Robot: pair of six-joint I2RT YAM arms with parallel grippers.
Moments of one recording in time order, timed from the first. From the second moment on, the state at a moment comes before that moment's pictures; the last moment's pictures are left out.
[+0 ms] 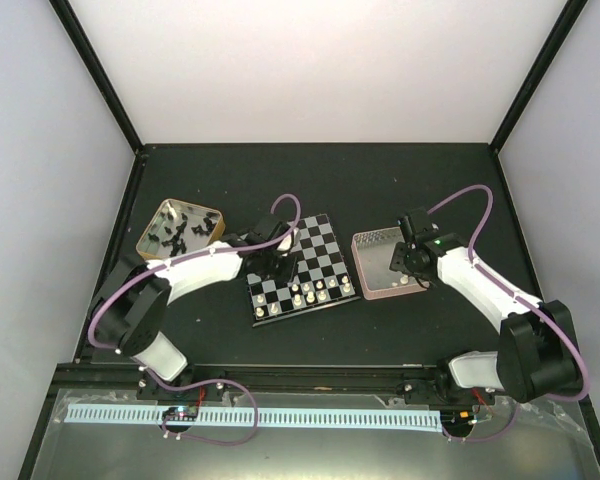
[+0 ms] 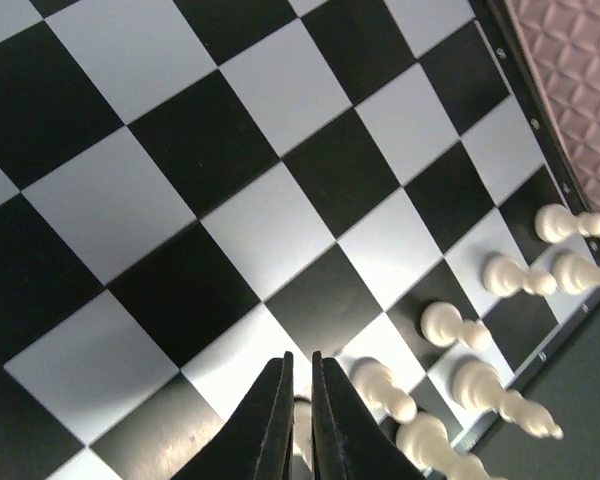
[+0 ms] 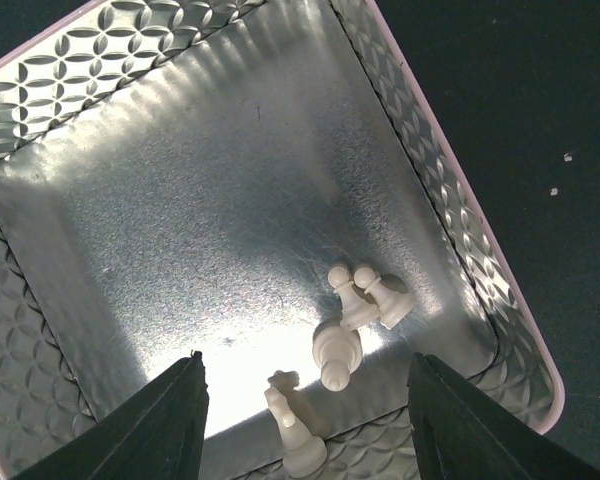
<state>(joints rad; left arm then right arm) -0.67 1.56 0.90 -0.37 0.19 -0.45 0.35 1.32 0.83 -0.68 0.16 0.62</state>
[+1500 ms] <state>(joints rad) -0.66 1.67 0.95 -0.46 0.23 -0.46 0.35 1.36 0.83 -0.68 0.18 0.62</state>
